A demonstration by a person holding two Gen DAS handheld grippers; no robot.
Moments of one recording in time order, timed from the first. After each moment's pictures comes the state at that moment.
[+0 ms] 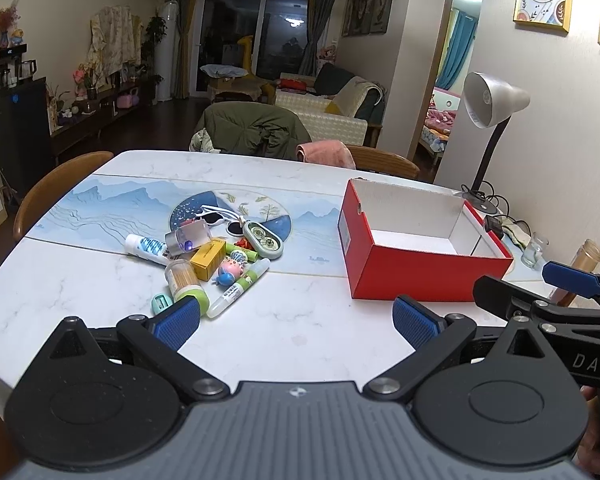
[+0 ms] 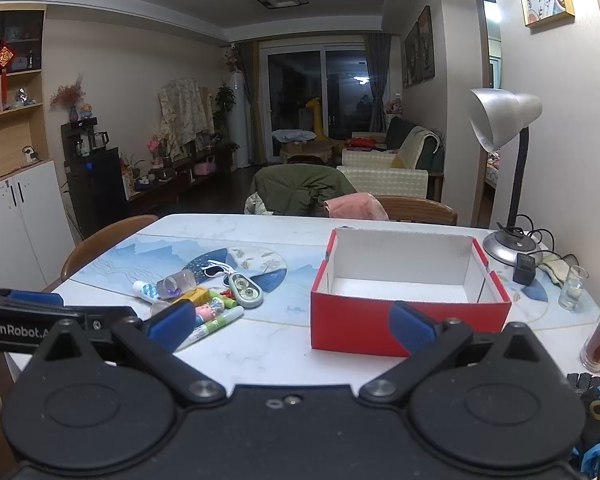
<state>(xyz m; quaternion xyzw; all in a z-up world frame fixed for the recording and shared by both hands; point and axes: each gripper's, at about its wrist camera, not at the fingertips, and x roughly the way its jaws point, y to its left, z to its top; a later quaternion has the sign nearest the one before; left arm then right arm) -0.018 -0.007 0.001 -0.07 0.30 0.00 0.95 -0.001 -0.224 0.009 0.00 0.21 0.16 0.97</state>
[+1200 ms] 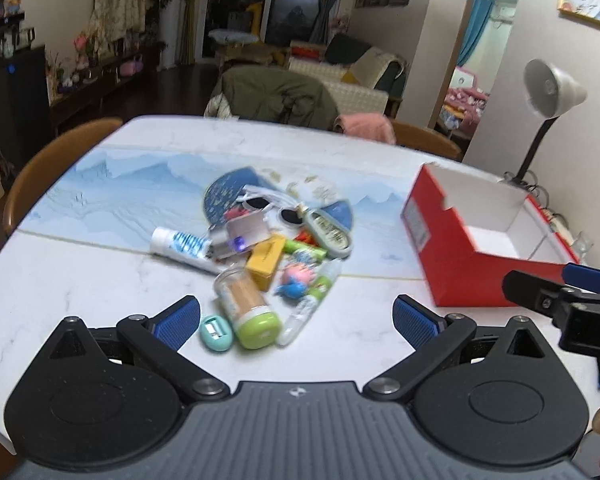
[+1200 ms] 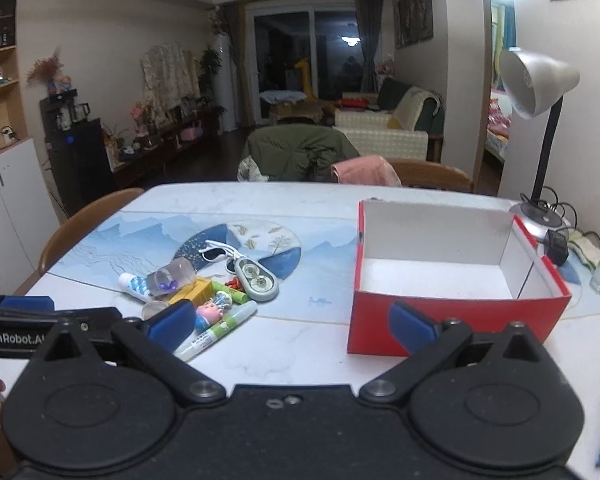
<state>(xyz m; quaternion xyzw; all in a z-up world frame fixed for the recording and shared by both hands) 0.088 0.103 -0.057 -0.09 0.36 0.00 0.93 0.081 -0.144 -0.011 0.00 0.27 0.14 0.95</state>
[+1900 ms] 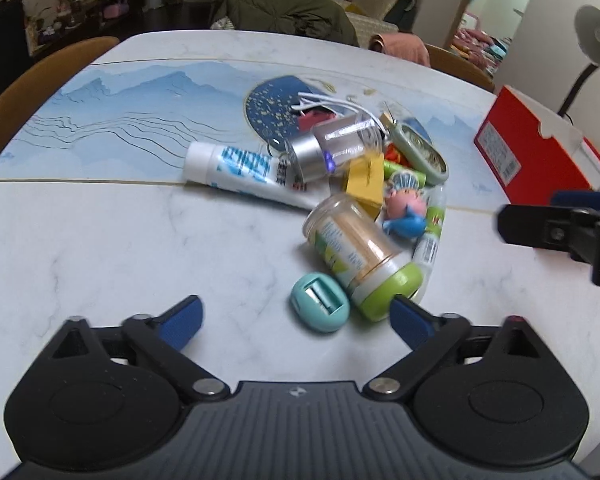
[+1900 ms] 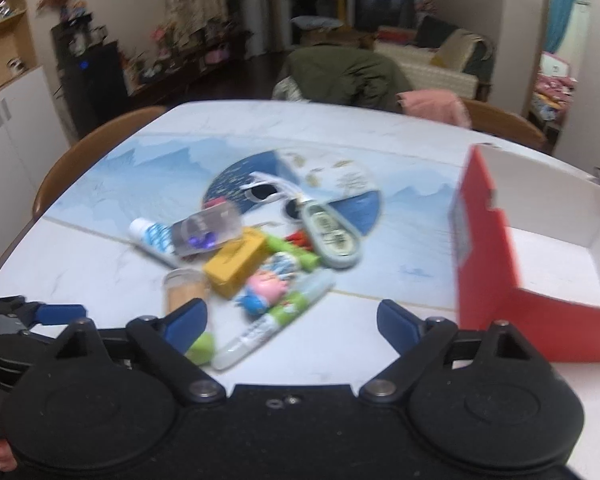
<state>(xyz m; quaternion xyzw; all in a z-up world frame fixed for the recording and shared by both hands) 0.145 0.188 -0.165 -0.08 0.45 -0.03 0.89 0.170 -0.026 -0.071 -0.05 0.38 0.18 0.90</state>
